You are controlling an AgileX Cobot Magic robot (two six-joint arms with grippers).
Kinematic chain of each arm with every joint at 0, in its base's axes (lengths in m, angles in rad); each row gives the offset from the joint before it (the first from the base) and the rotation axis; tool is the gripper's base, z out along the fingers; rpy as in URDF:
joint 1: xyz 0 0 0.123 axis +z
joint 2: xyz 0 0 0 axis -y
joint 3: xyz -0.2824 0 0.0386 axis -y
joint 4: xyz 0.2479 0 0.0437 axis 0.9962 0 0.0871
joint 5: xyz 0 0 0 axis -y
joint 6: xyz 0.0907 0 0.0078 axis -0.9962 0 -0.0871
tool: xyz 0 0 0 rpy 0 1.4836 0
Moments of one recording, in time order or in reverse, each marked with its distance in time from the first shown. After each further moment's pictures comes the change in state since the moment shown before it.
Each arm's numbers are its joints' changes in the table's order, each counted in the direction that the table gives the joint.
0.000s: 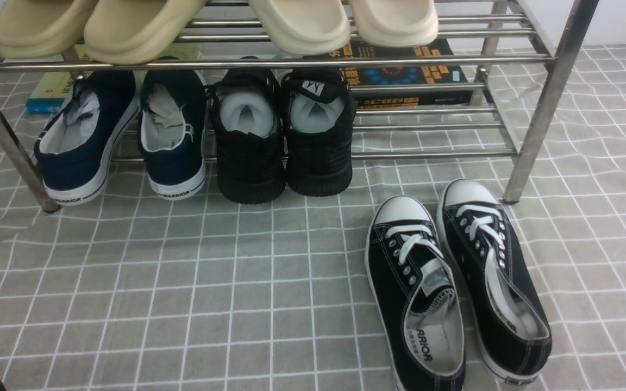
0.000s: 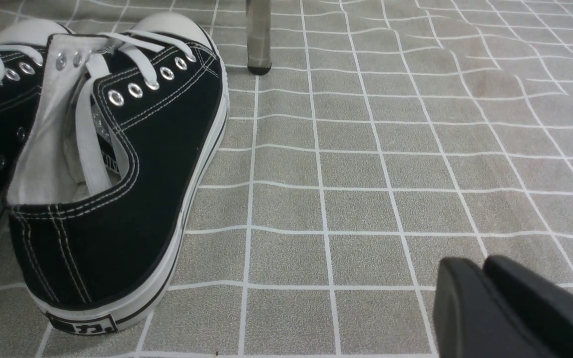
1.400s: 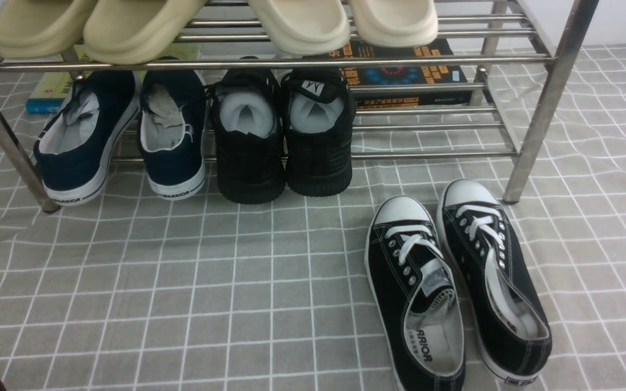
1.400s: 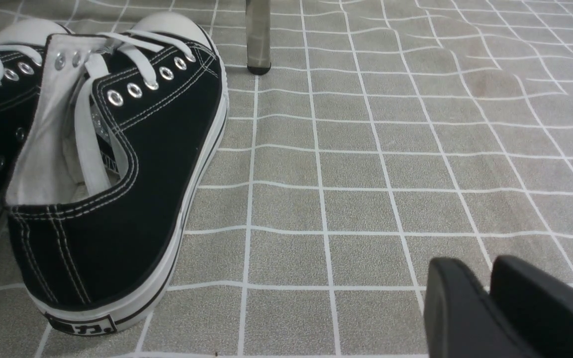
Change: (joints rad) right arm 0.000 0.000 0.000 0.000 0.000 0.000; left arm 0.000 0.000 0.000 0.000 0.000 0.000
